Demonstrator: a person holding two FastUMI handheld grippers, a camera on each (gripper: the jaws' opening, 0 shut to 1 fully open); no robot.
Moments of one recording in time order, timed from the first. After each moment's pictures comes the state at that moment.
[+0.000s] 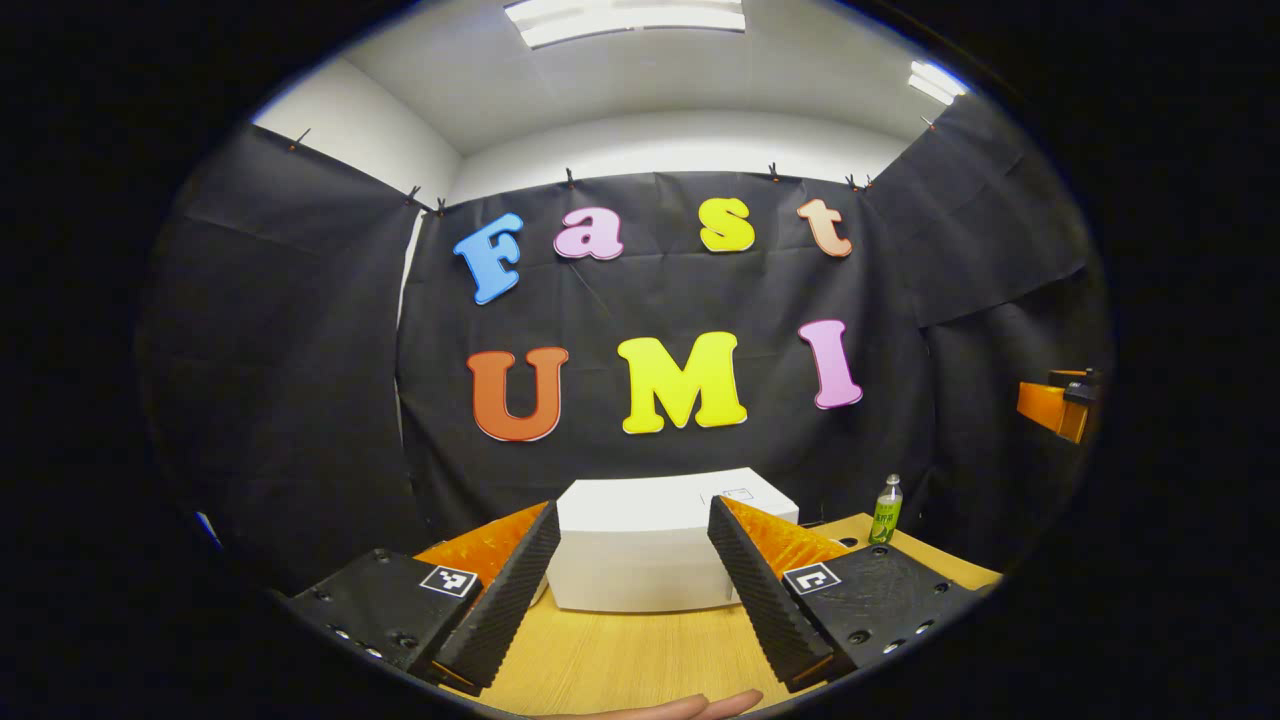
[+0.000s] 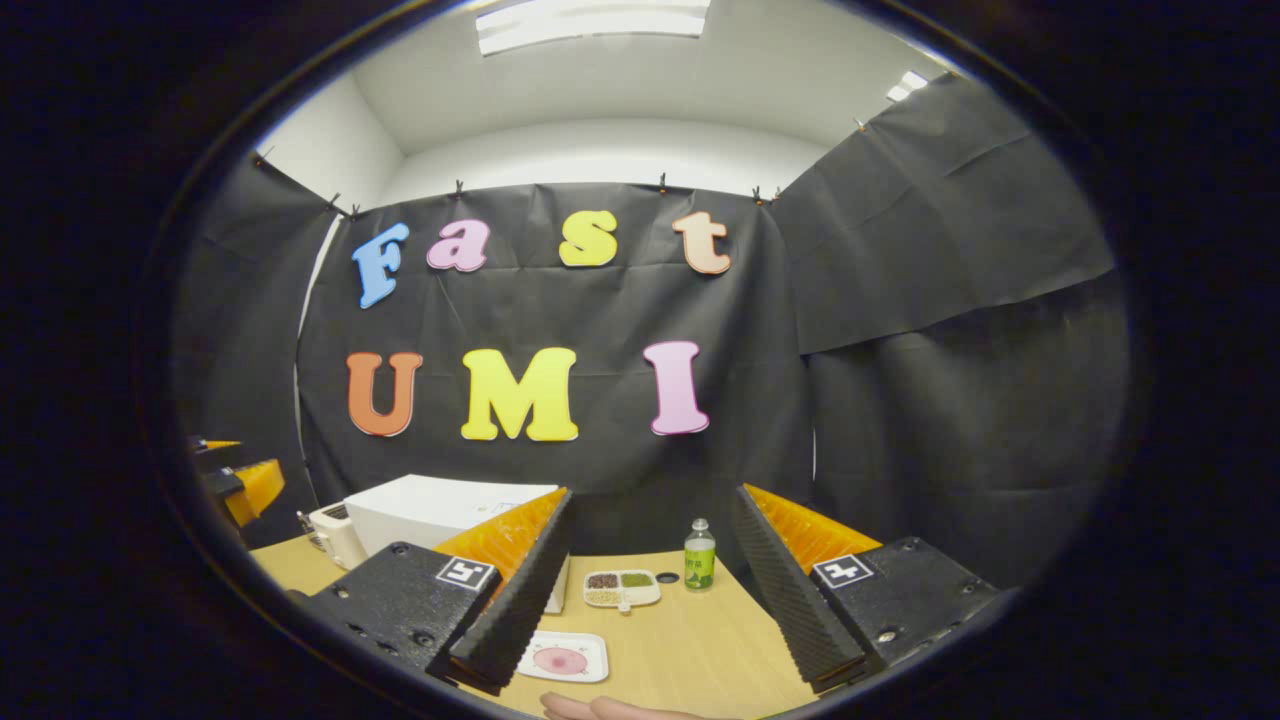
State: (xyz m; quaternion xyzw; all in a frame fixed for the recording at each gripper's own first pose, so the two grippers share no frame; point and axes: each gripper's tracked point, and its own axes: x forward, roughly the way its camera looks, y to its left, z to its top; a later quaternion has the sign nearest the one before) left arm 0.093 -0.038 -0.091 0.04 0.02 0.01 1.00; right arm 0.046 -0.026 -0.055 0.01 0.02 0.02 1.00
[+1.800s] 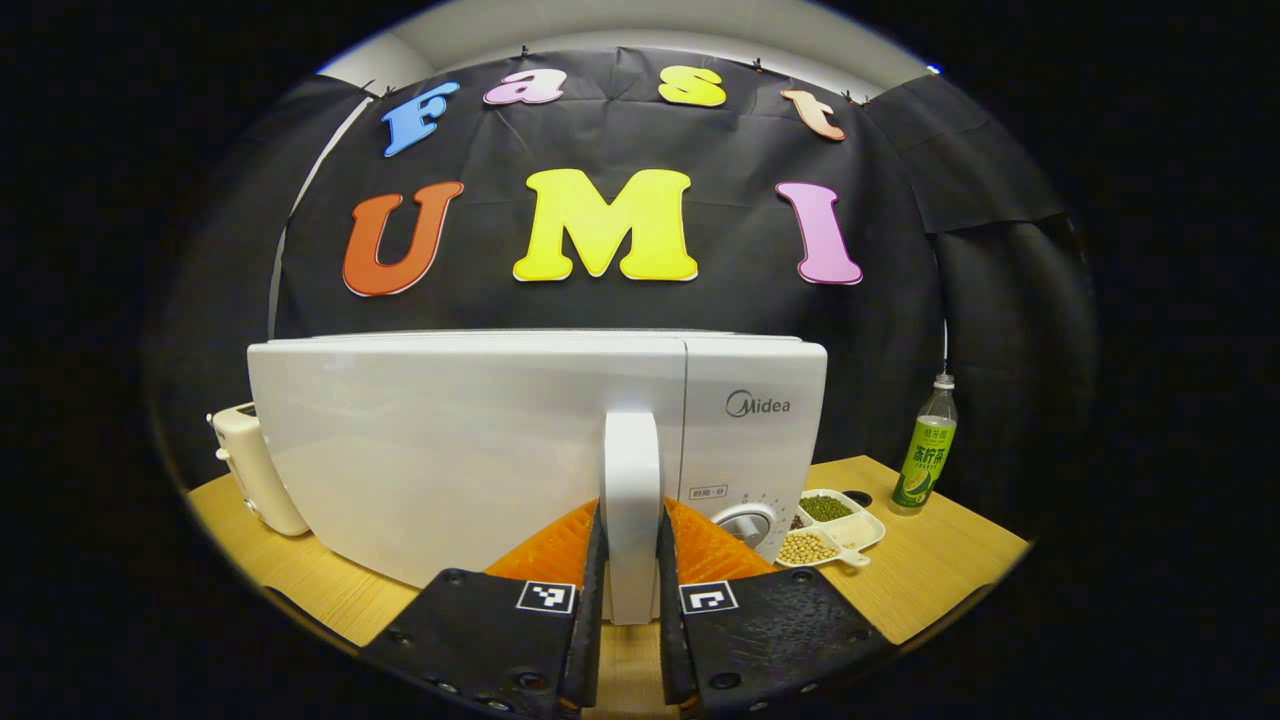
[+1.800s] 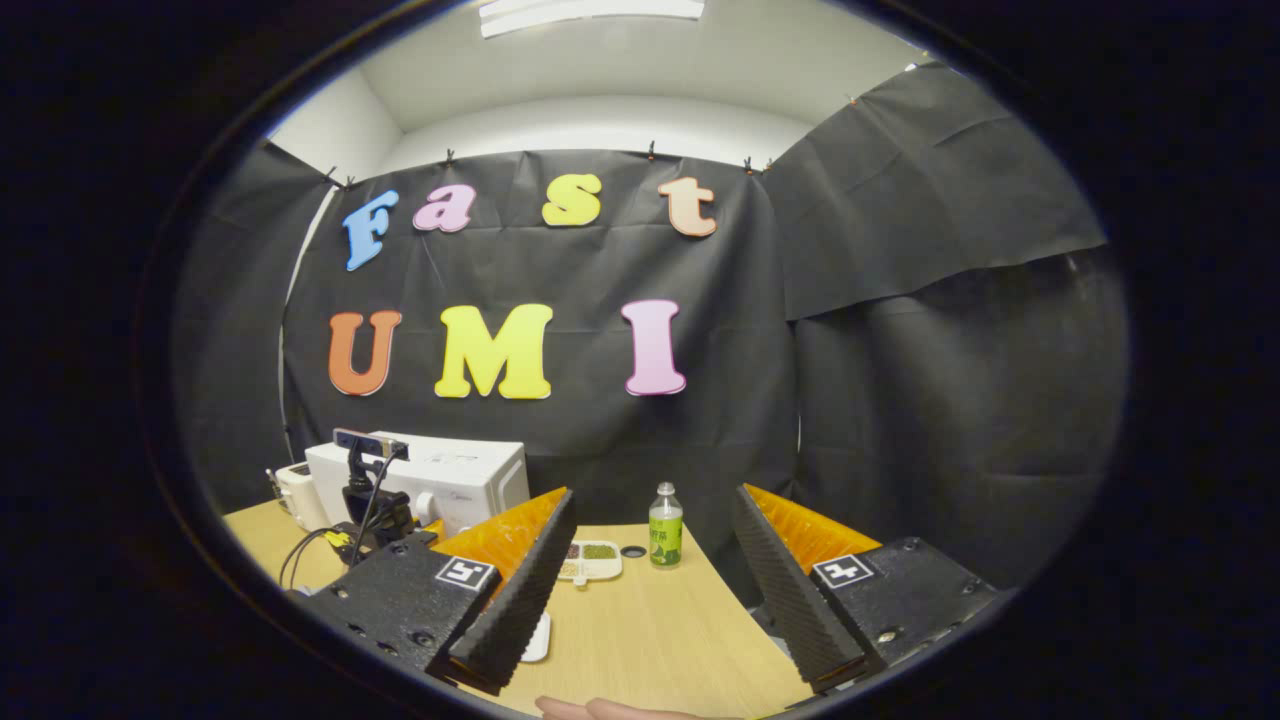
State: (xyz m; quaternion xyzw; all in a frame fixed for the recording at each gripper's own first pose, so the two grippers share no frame) left arm 0.321 -0.161 -0.351 0.00 0.12 -0.03 0.99; right arm 0.070 -0.080 -0.134 0.00 0.06 0.01 1.00
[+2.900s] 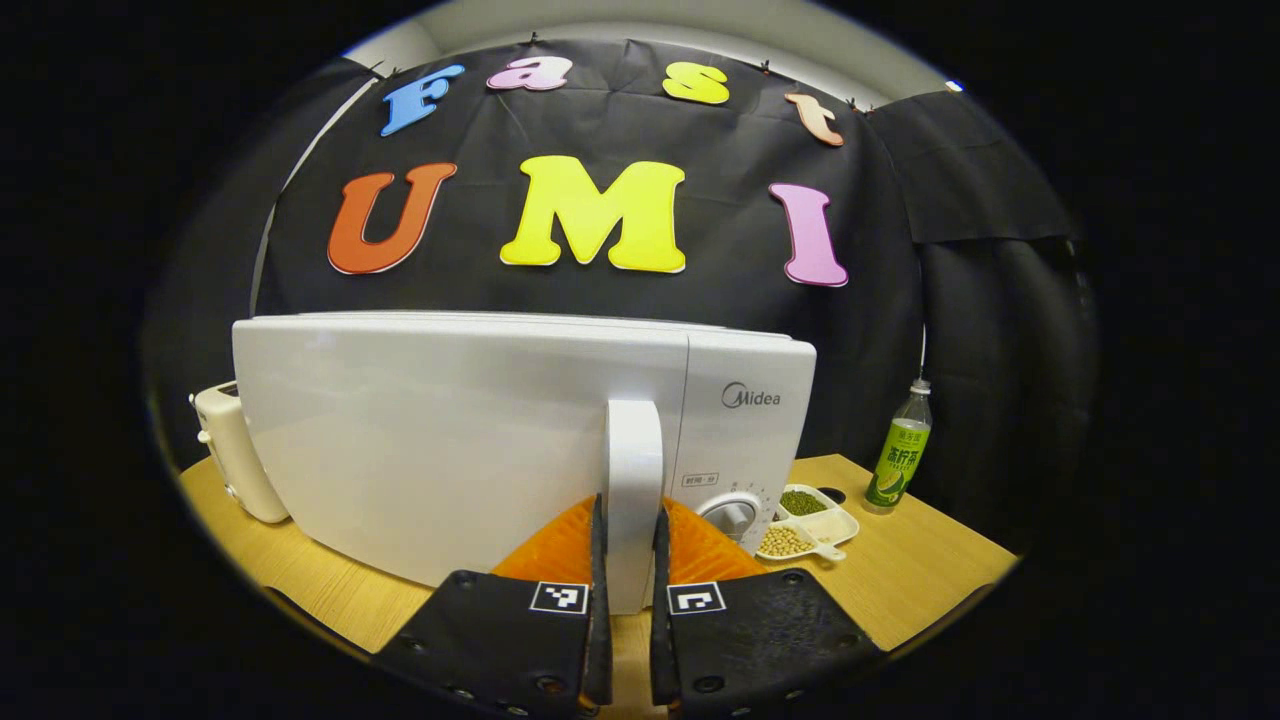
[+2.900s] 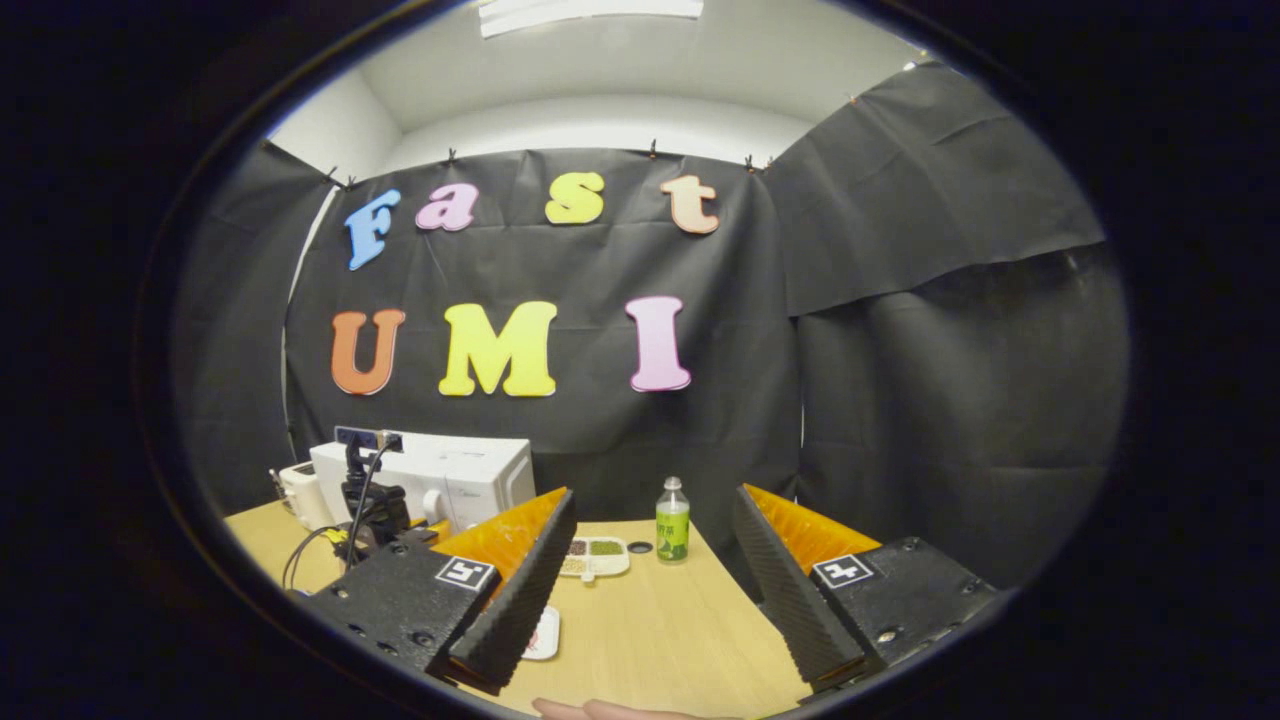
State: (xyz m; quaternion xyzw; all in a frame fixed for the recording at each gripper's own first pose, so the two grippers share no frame) left arm 0.308 -0.164 -0.352 -0.04 0.13 -0.08 0.99; right arm 0.059 -0.067 -0.136 0.00 0.06 0.02 1.00
